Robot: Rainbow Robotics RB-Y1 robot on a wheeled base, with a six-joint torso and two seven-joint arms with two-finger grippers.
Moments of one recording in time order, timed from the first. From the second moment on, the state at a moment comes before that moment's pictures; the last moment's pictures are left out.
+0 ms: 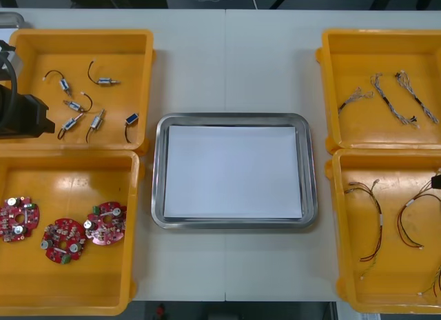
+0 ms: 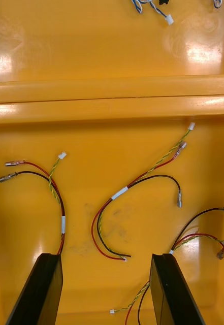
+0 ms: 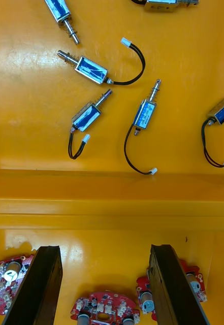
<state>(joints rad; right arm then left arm) -0.09 -0.59 -0.46 -2.26 -0.68 1.92 1.45 -0.39 0.75 0.20 -2.00 0.74 1.82 -1.22</state>
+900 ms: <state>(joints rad) -0.09 -0.59 -0.46 -2.26 -0.68 1.92 1.45 -0.39 0.75 0.20 -2.00 0.74 1.82 -1.22</state>
